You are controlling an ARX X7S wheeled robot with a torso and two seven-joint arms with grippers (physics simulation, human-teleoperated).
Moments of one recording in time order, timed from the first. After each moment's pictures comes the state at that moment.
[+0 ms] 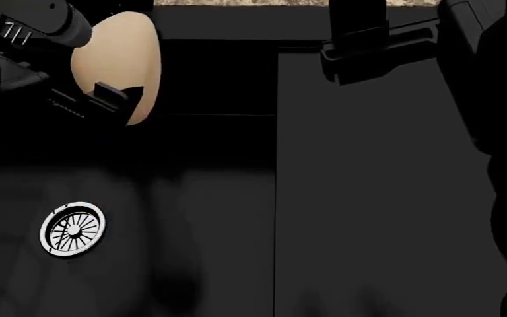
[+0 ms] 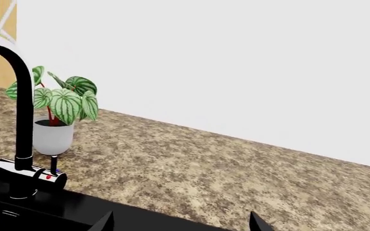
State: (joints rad) left arm -1.25 -0.24 0.24 0.17 -0.33 -1.55 0.26; right arm 1.20 0.33 0.03 -0.64 0.35 1.52 -0.07
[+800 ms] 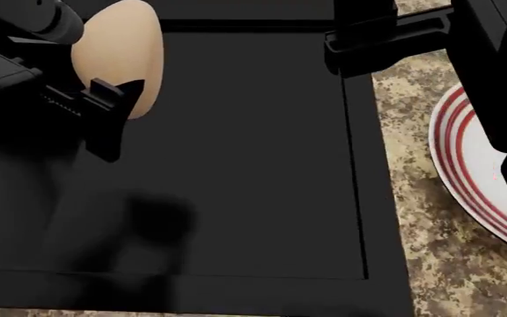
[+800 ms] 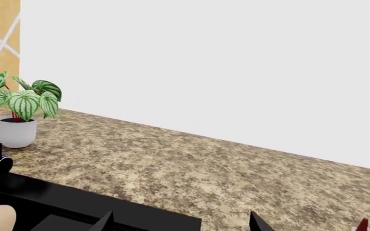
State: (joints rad) left arm -1.24 -0.26 0.22 0.23 -0.45 -1.54 0.19; right arm 1.23 0.33 0.09 -0.66 0.44 1.54 -0.06
